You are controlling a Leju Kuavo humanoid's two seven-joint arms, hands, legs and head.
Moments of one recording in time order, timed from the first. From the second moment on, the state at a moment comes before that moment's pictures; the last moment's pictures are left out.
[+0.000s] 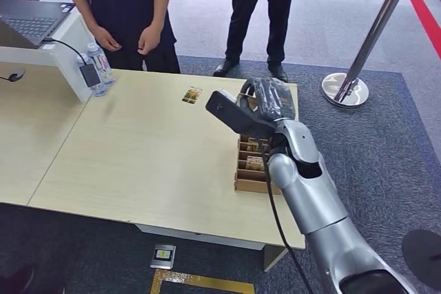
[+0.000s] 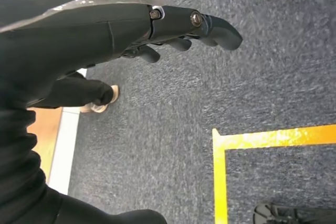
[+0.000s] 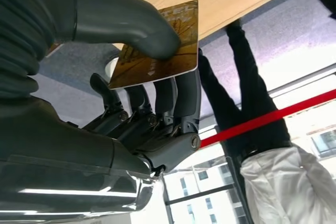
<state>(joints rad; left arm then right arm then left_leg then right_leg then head) -0.08 -0.24 0.89 -0.21 -1.29 0.56 0.00 -0.70 0.18 0.45 -1.05 1.03 -0.04 0.05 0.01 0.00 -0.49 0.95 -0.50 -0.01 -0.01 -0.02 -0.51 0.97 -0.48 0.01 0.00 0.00</state>
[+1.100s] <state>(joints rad) -0.08 -0.24 0.89 -0.21 -1.27 0.57 -0.01 -0.89 0.32 0.48 -0.70 0.99 -0.10 0.01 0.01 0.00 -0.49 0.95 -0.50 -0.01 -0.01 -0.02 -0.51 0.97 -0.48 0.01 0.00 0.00</state>
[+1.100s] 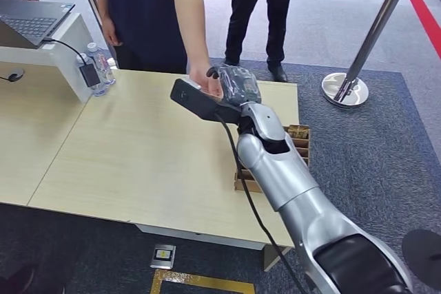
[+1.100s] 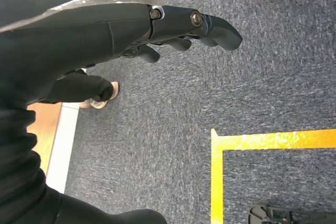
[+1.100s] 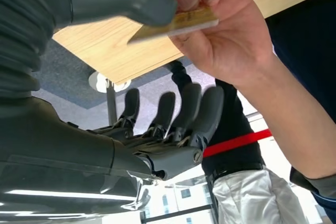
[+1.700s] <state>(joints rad) -0.08 -0.24 0.90 -0.21 -1.25 0.58 -0.01 -0.80 0.20 0.47 -0.83 1.09 -0.27 0.02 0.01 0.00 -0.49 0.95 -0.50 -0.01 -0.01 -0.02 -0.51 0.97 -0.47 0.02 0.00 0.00</state>
